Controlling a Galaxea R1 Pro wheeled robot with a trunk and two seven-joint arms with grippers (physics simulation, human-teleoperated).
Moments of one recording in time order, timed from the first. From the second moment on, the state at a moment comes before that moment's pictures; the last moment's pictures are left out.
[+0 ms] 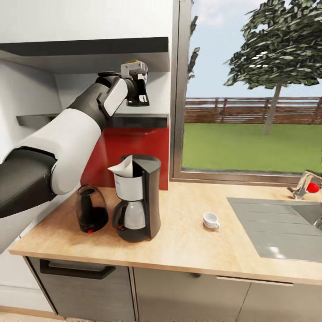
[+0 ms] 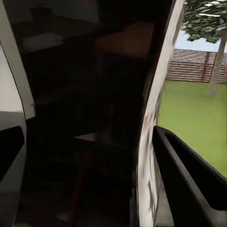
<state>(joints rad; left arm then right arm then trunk) -1.82 -0.17 -0.19 -0.39 0.34 0.47 0.14 0.17 -0.28 -0.28 -0.01 -0.29 -1.05 -0.18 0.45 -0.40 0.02</state>
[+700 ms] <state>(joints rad) -1.82 -0.17 -0.19 -0.39 0.33 0.47 0.13 0.17 -0.28 -0.28 -0.01 -0.29 -1.05 -0.18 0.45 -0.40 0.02</state>
